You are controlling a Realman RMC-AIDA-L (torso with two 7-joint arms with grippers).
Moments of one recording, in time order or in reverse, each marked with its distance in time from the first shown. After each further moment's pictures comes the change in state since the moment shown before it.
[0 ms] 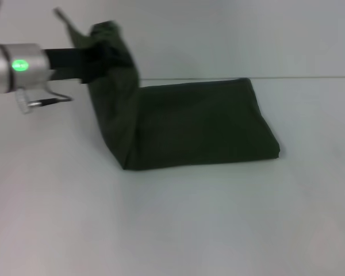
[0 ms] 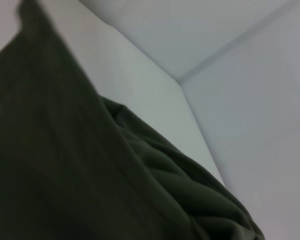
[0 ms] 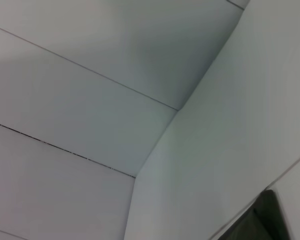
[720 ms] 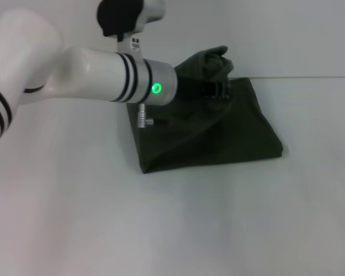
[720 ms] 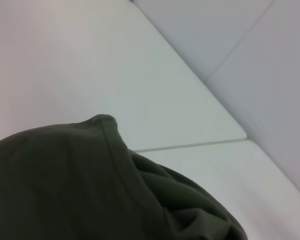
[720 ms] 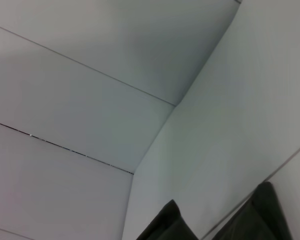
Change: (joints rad) left arm -0.175 -0.117 0.473 -0.124 -0.022 -0.363 0.064; right arm 0.004 0.005 -0.010 0.013 -0.001 0.011 0.000
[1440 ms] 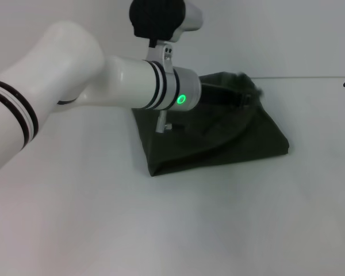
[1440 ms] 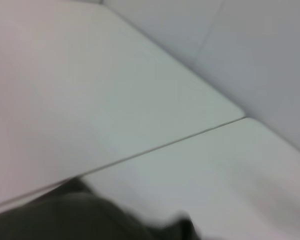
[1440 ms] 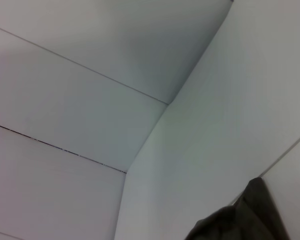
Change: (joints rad) left arm -0.013 -0.005 0.283 -0.007 -0.103 -0.193 0.070; right arm 0.011 -0.002 0.000 0.014 -0.014 0.023 -0.002
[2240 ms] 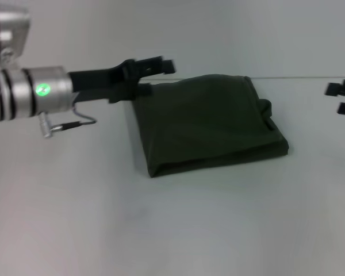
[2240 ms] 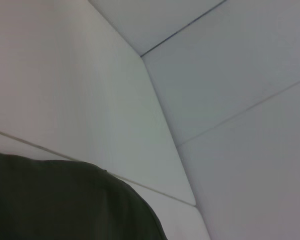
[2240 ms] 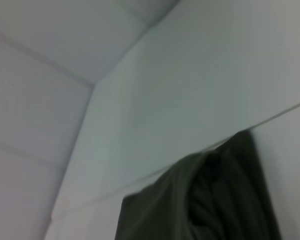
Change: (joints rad) left arm 0.277 0.135 -0.510 0.050 -0.187 0.547 -0.072; right arm 0.160 -0.123 -0.057 -0.044 -0.325 -0.069 0.138
